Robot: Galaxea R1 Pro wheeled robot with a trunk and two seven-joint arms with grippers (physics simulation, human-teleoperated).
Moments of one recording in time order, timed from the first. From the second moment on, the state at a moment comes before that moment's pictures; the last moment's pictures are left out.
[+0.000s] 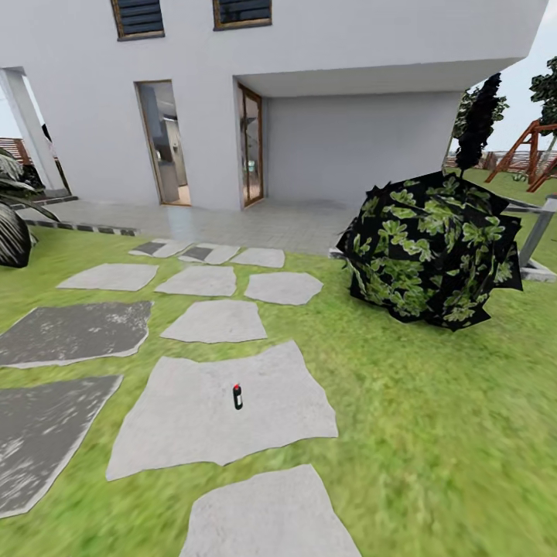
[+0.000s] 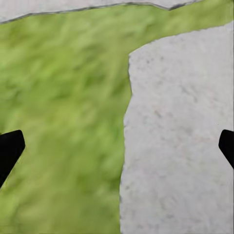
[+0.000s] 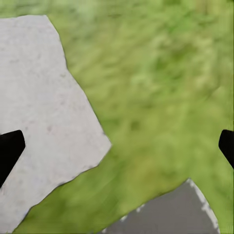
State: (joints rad) left arm -0.22 0.07 0.05 -0.28 -0.01 -0.34 0.01; right arm -0.08 -0.07 0.00 -0.44 0.00 -0.40 0.00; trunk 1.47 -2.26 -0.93
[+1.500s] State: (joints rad) left arm -0.23 0.06 0.04 -0.29 -0.01 -0.32 0.00; right arm -0.08 -0.07 0.00 -0.52 0.00 -0.39 0.00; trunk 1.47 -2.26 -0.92
